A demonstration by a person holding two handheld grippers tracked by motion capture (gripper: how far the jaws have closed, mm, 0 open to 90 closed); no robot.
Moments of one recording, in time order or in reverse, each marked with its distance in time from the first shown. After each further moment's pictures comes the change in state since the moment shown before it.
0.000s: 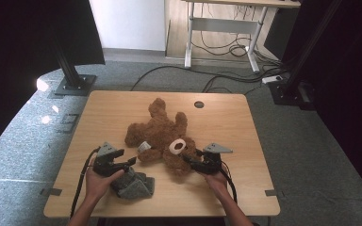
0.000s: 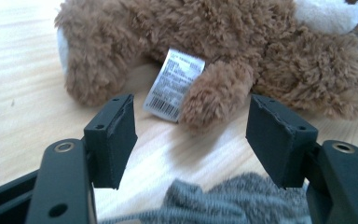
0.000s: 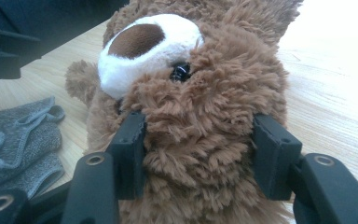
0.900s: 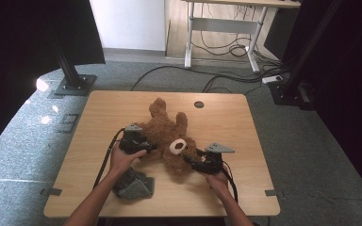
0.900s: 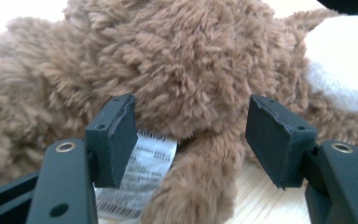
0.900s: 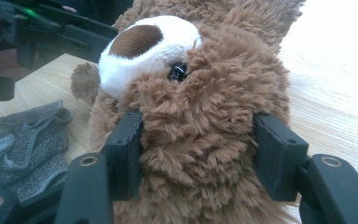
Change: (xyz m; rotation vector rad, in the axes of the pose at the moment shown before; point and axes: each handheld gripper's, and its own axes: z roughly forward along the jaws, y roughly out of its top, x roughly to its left) left arm -0.004 0.060 0.080 0.119 -0.128 -0.035; right arm -0.005 -0.002 -0.001 -0.013 0.033 0.027
